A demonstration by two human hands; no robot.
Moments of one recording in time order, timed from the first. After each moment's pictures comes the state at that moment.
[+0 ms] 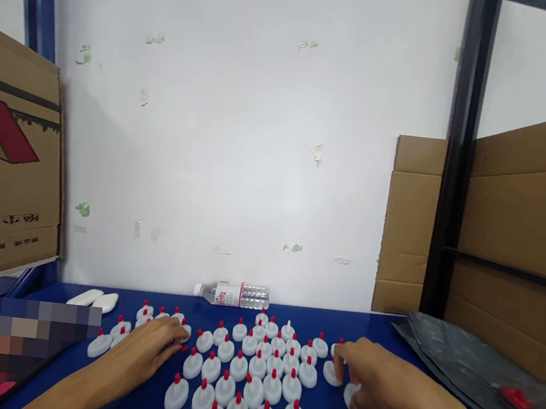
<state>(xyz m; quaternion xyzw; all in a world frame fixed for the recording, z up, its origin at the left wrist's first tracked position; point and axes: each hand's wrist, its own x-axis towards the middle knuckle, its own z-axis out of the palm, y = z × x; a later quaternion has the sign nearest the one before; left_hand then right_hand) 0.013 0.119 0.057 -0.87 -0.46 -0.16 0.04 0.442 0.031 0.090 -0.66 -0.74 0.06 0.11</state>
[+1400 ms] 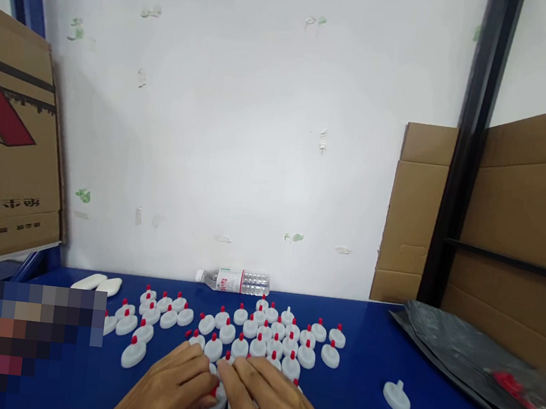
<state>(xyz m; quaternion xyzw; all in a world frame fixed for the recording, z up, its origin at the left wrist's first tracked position) 0.080 0.044 0.045 -0.90 -0.17 -0.37 0.18 0.294 -0.001 0.067 -0.25 -0.84 -0.30 0.37</state>
